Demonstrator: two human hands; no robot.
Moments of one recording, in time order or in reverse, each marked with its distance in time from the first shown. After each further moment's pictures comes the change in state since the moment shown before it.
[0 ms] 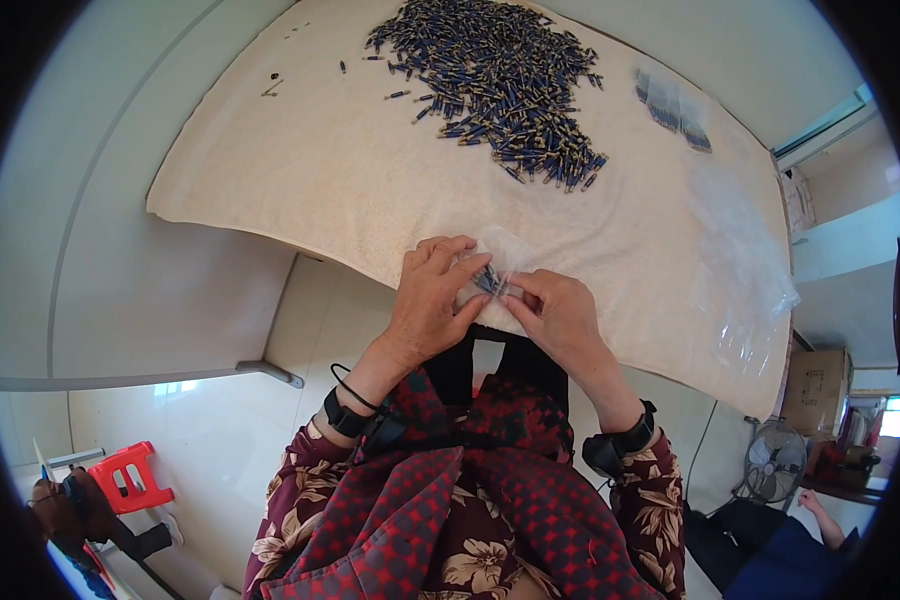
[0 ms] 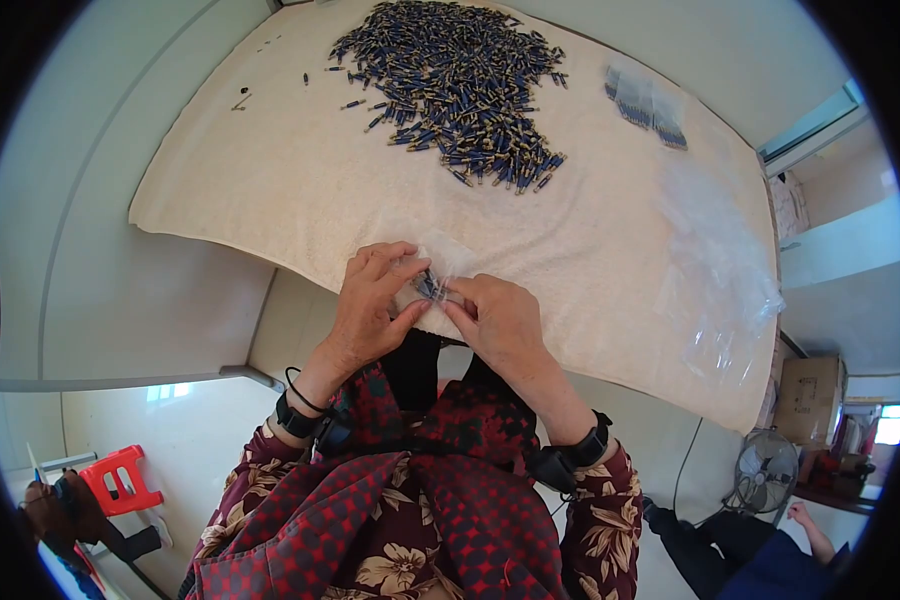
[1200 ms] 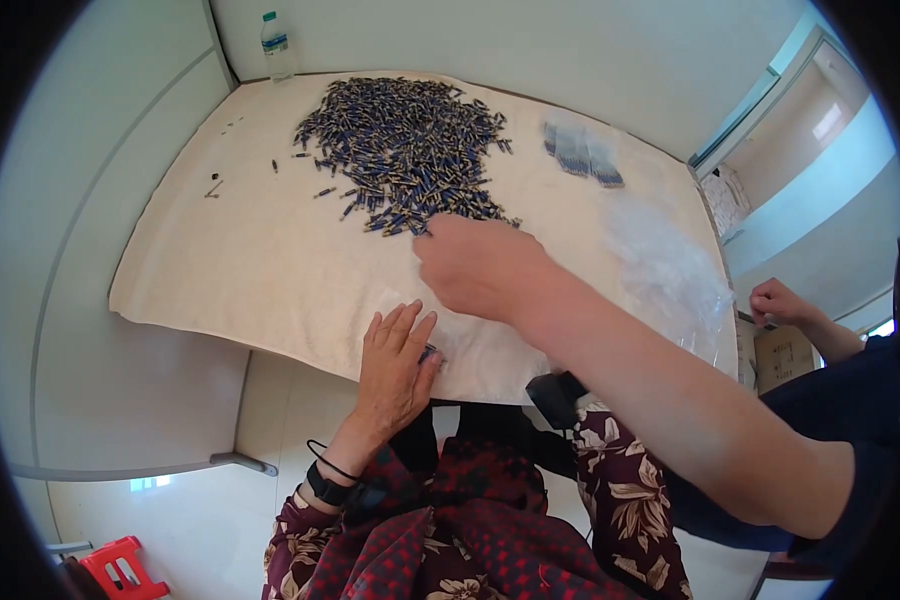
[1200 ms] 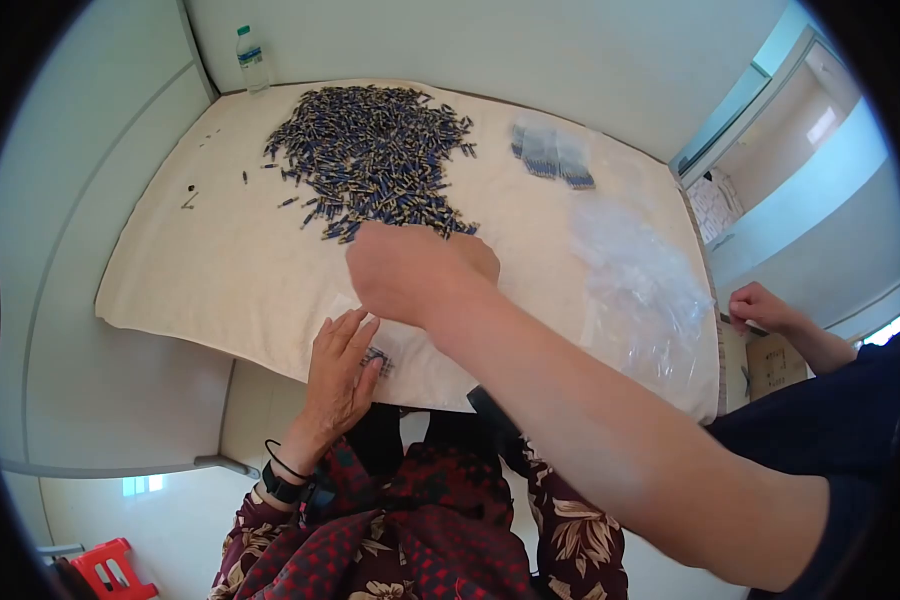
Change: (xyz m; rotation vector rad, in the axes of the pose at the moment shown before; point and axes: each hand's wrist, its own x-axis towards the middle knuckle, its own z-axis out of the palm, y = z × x) left_hand 0.015 0.016 0.003 0.083 -0.081 0.047; right_hand 0.122 -0.059 -0.090 -0.675 -0.465 -0.312
